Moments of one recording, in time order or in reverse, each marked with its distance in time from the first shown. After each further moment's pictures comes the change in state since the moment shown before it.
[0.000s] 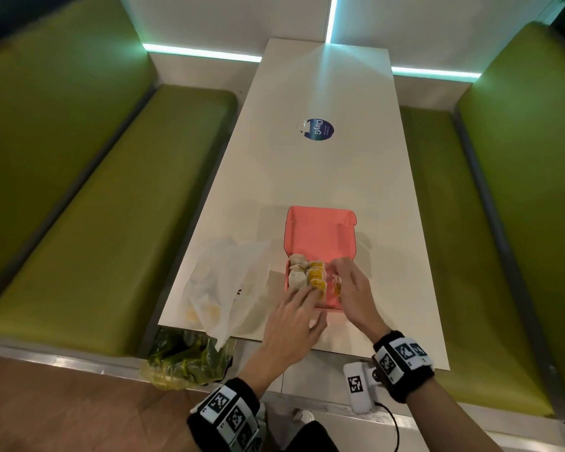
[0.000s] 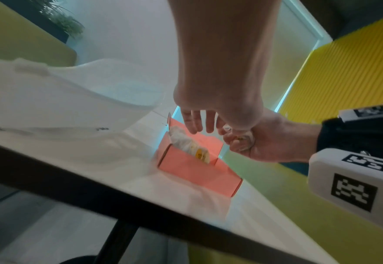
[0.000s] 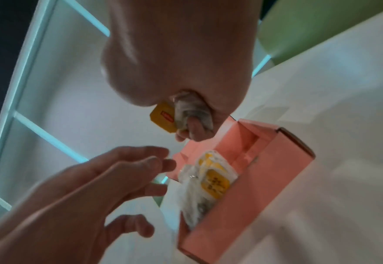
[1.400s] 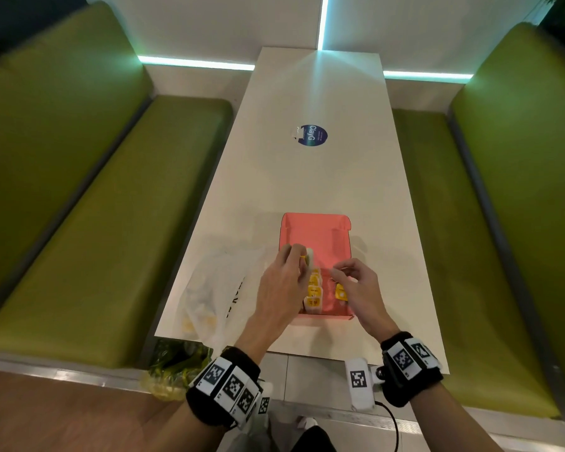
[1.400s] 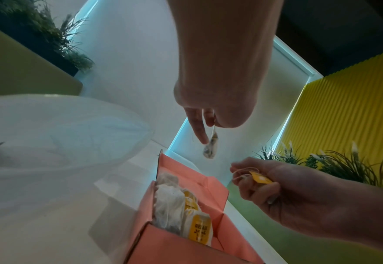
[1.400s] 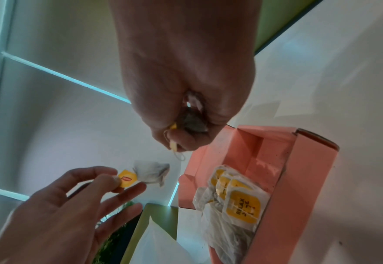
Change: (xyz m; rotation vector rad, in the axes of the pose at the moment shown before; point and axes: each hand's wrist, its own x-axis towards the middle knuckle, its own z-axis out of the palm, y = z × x) left_hand 0.062 0.010 -0.052 -0.135 0.351 -0.052; right_hand 0.009 -0.011 -0.017 0.154 0.114 0.139
